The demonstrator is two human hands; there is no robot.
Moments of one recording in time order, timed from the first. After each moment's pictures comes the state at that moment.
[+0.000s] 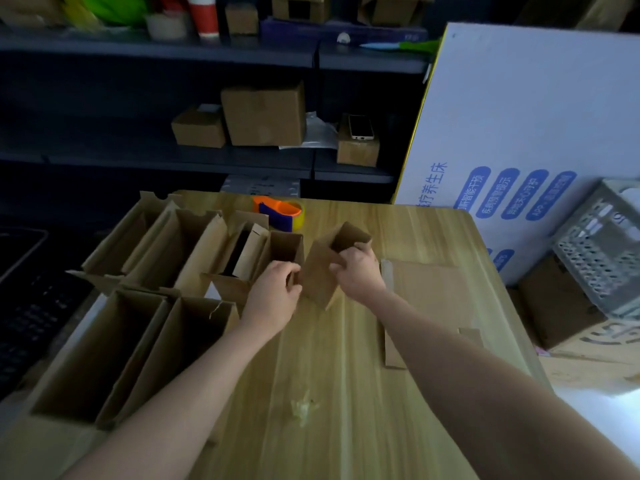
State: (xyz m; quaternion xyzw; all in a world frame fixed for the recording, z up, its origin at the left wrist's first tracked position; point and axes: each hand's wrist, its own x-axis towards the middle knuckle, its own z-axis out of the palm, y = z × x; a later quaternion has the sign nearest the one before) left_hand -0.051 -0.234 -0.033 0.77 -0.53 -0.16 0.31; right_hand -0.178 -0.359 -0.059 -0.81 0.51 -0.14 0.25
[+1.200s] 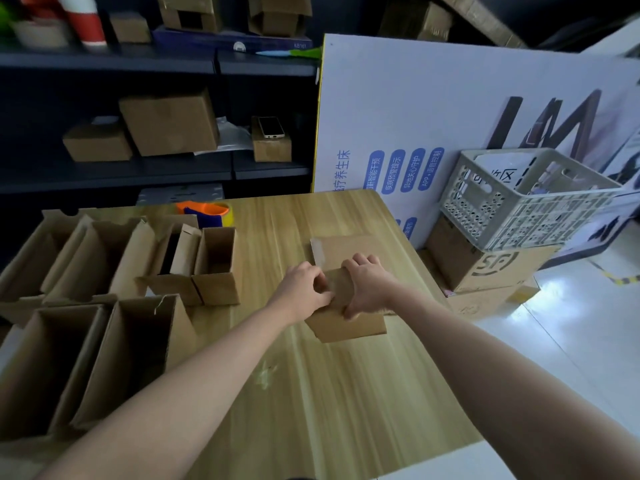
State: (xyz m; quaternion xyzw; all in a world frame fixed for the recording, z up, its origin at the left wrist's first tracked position) left_hand -0.160 -0.233 -0.036 0.63 -0.69 -0.28 0.23; right_hand -0.325 -0.273 -0.014 -0.84 0.53 0.07 0.12
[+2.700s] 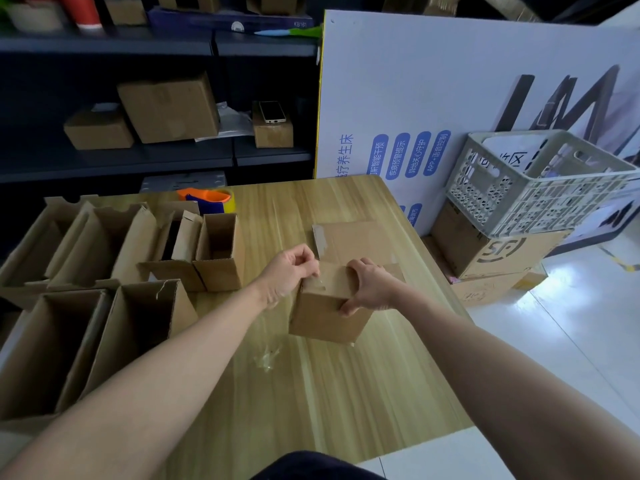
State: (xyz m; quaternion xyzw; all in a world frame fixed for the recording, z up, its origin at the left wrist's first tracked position) left_hand -0.144 -0.224 -0.026 0.52 -0.54 -0.53 0.40; right_hand -0.335 -0.262 -0.035 -0.78 0.56 0.04 0.27
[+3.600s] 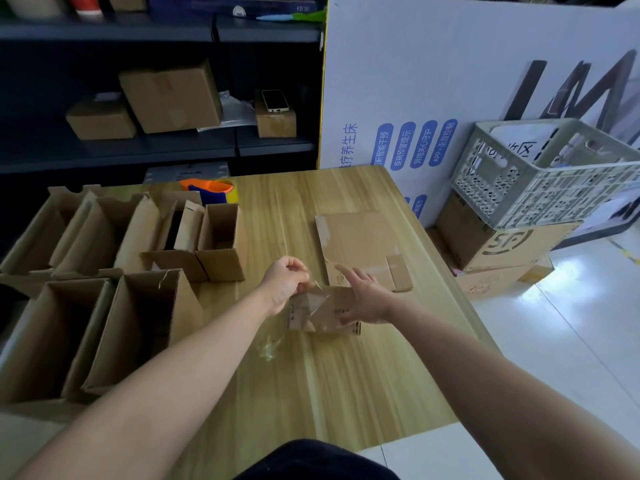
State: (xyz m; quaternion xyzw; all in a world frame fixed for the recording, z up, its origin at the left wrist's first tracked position) left_hand -0.146 -0.222 -0.067 0.61 -0.34 -0.58 0.42; right_hand -0.337 -0.242 -0.074 -0.79 0.51 0.04 0.33
